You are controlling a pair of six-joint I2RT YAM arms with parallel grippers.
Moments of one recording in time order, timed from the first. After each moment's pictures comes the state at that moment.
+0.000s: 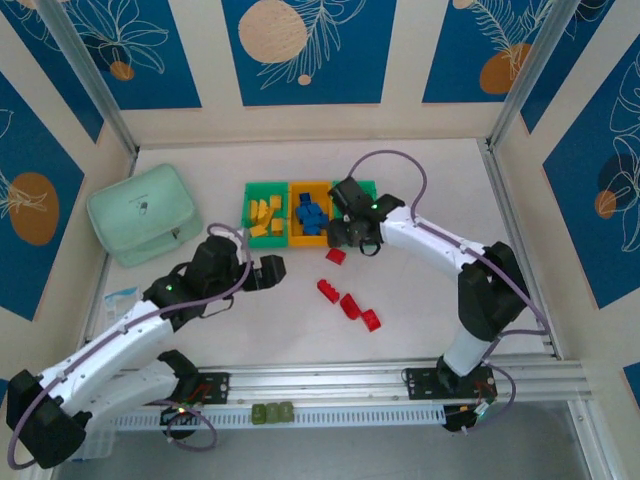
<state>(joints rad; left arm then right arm) -0.67 0.87 0.67 -0.51 0.04 -0.73 0.69 1.67 1.28 -0.79 0.15 0.50</state>
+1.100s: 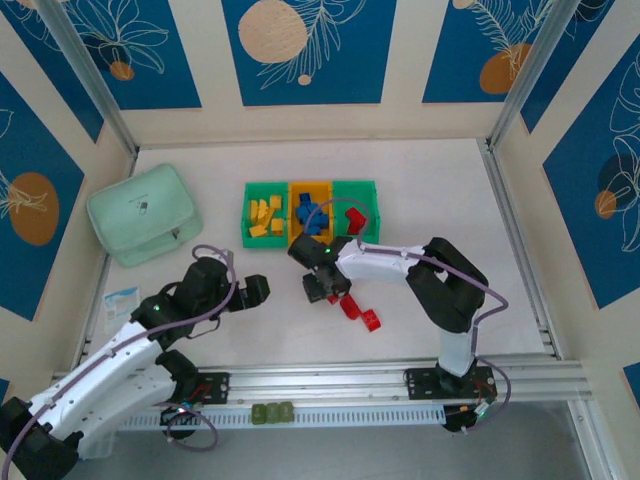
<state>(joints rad) -0.66 0.72 0.57 -0.65 -0.02 -0.79 0.93 1.88 1.20 -0.73 0.10 0.52</state>
